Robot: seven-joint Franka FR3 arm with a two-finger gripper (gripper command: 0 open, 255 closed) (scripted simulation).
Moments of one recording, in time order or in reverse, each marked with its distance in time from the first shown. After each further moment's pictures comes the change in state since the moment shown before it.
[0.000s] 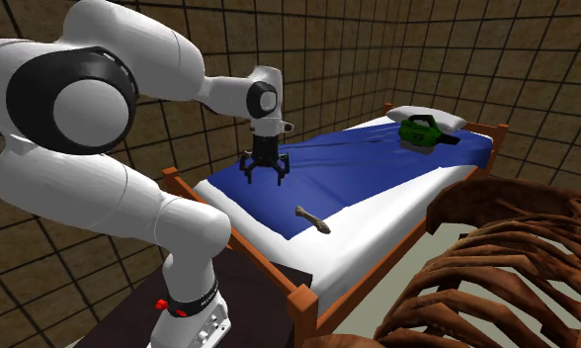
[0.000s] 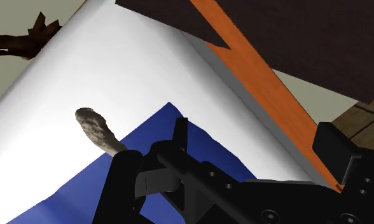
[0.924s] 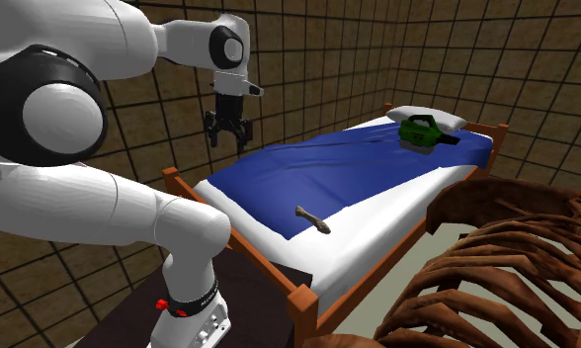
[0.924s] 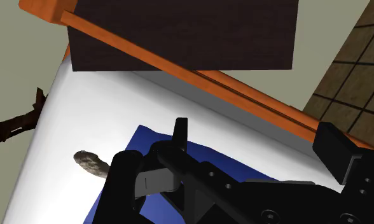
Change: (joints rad) arm -0.009 -0.114 0.209 0.222 0.224 -0.385 0.474
